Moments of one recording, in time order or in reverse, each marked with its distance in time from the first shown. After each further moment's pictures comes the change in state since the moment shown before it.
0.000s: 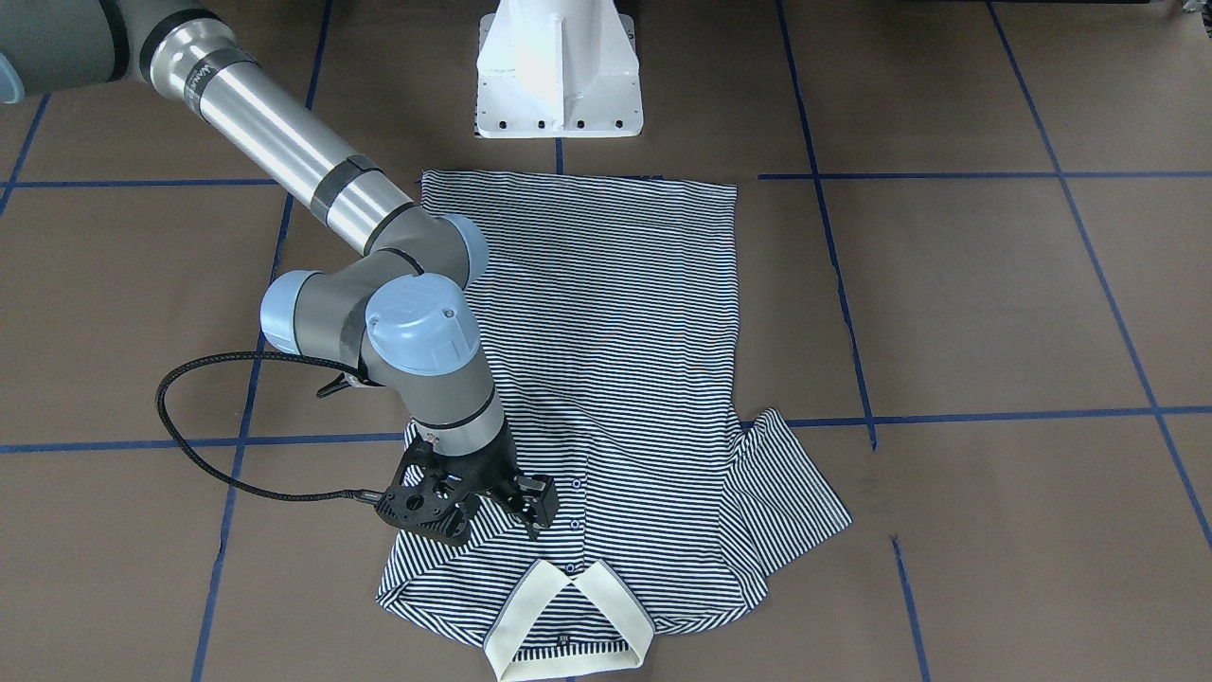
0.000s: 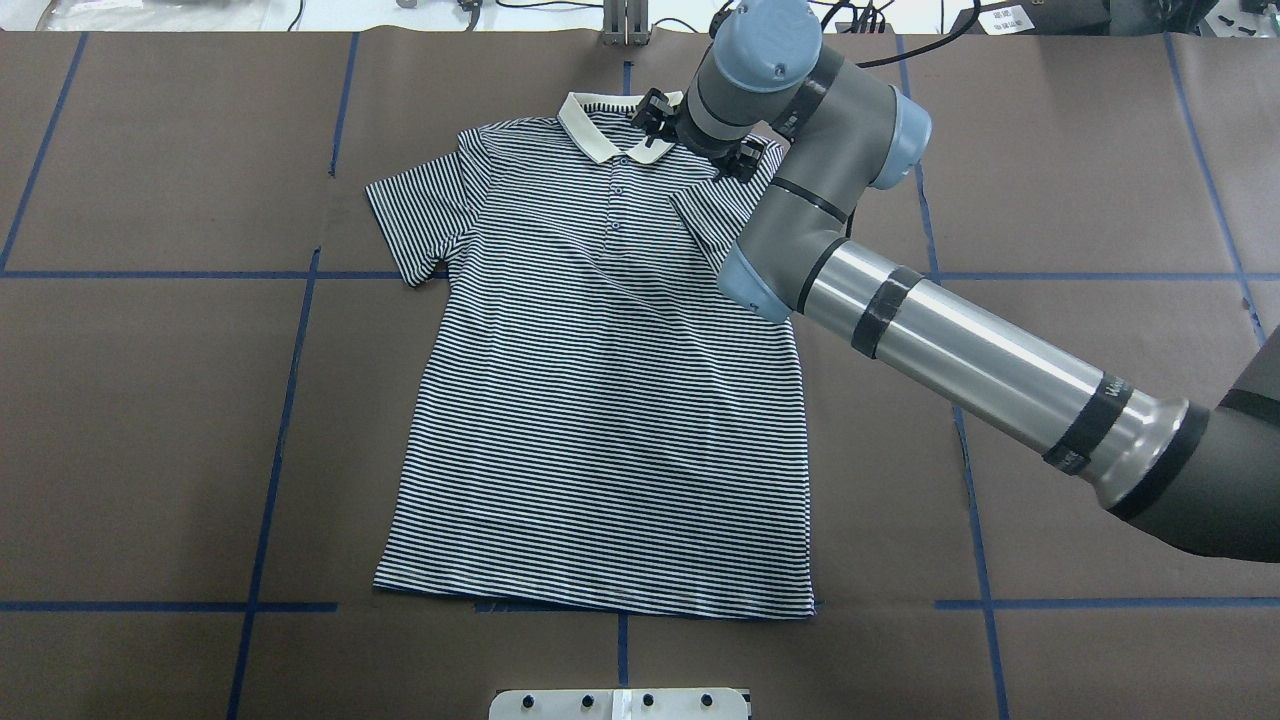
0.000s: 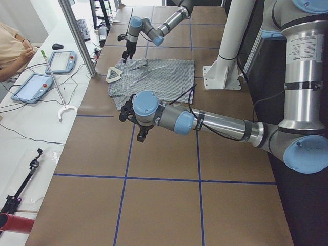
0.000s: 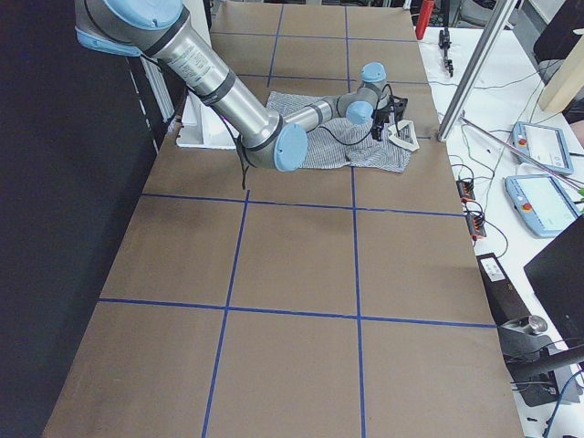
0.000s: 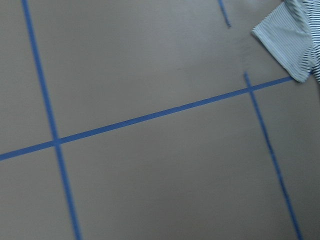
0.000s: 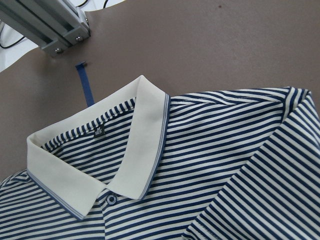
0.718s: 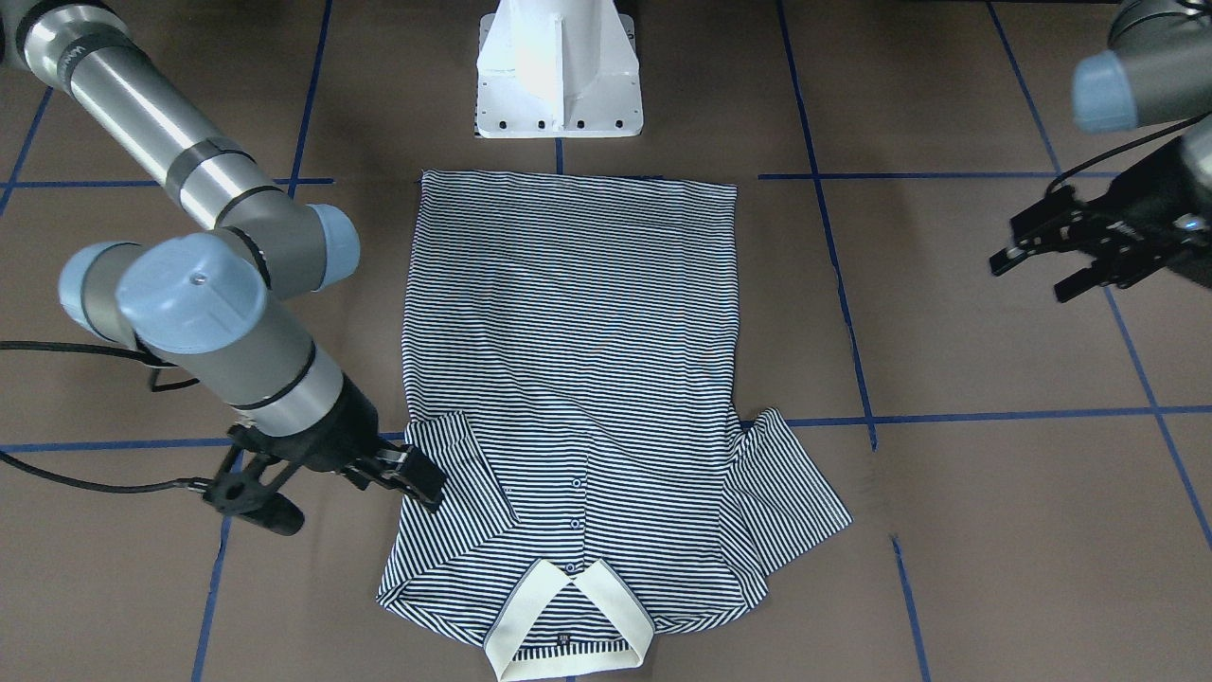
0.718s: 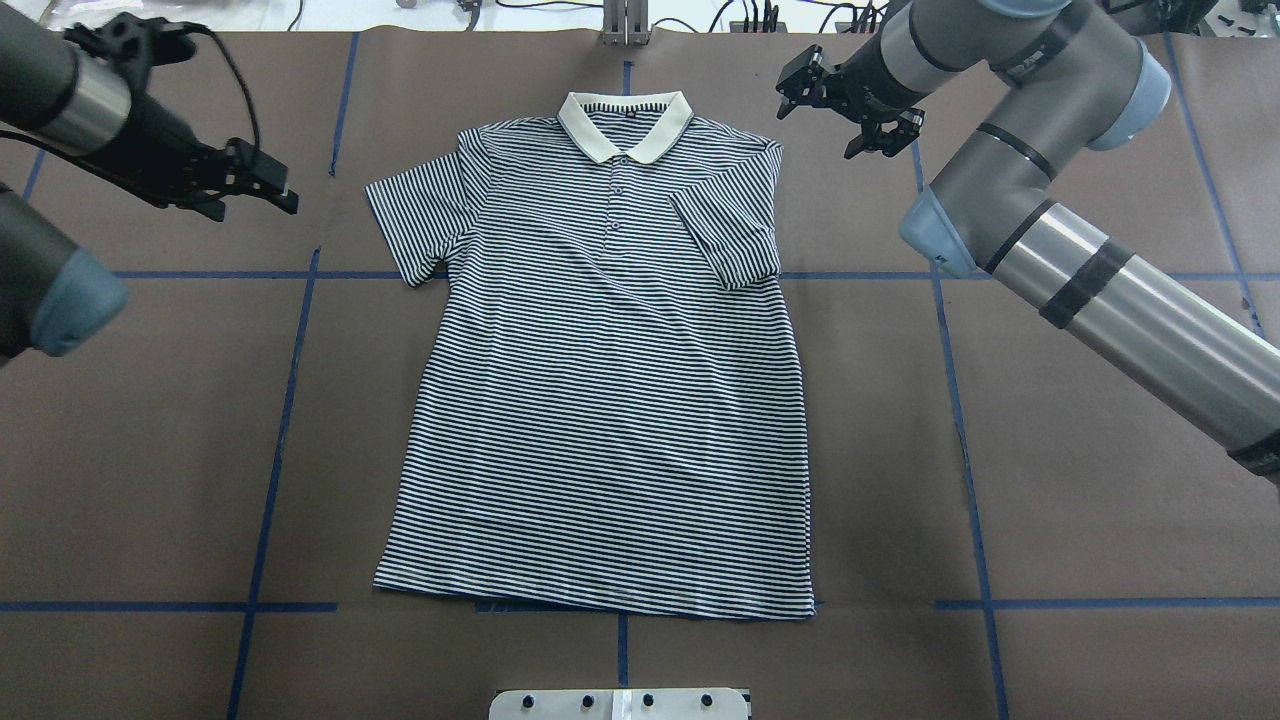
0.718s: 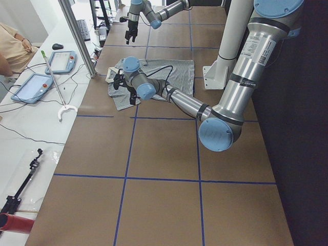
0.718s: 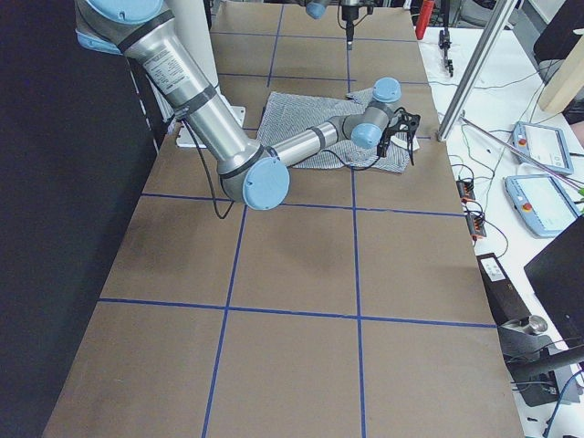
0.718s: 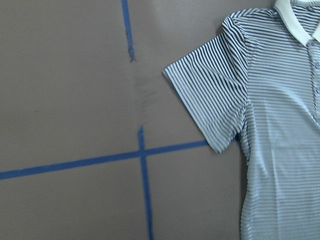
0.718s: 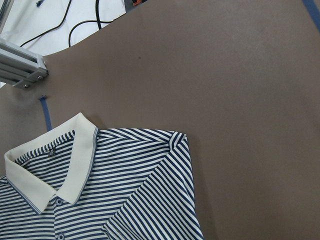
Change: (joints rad) left arm 0.467 -0.470 0.271 -0.194 0.428 -0.802; right arm 0.176 -0.247 0.235 0.018 0.249 -0.111
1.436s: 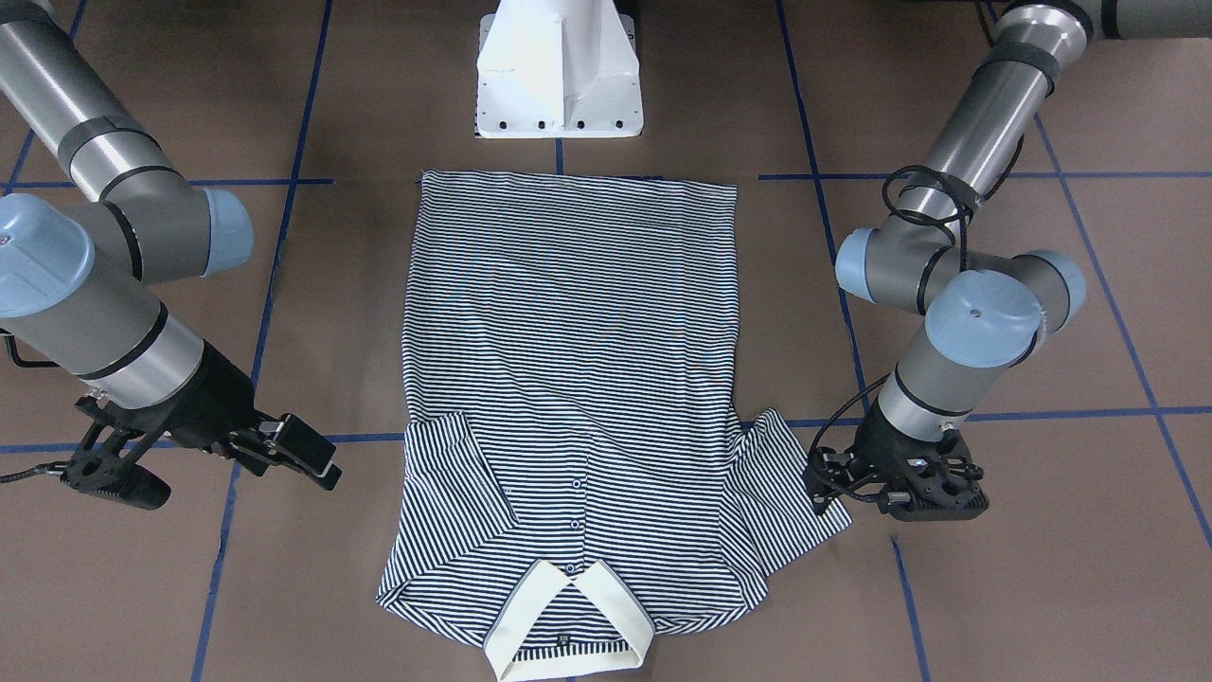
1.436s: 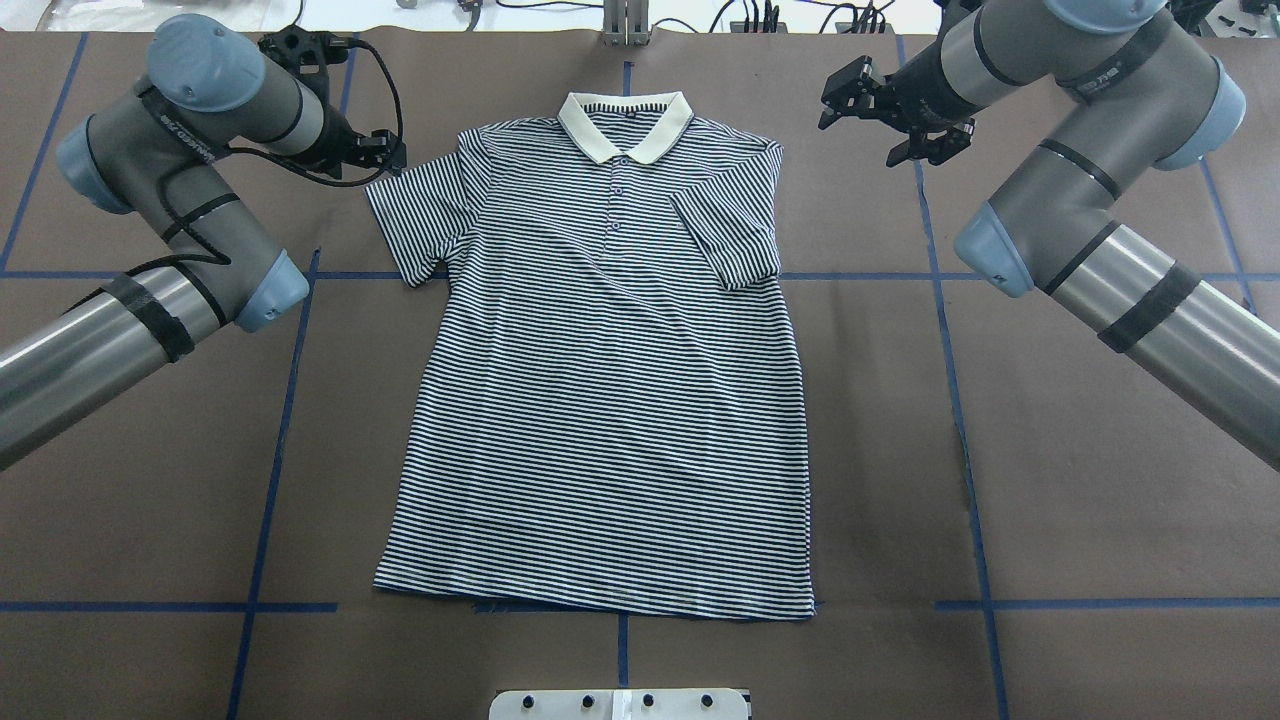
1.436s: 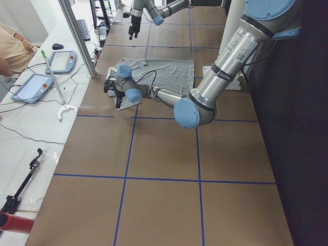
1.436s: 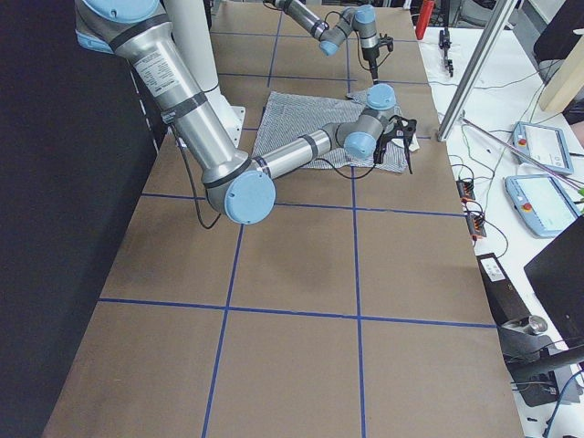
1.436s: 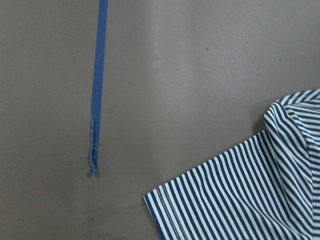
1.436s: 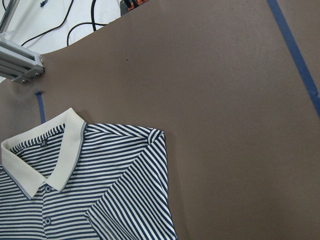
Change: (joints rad) left arm 0.099 -0.255 0.480 -0.260 0.324 -0.051; right arm 0.014 -0.098 0.111 0.004 0.009 -0.035
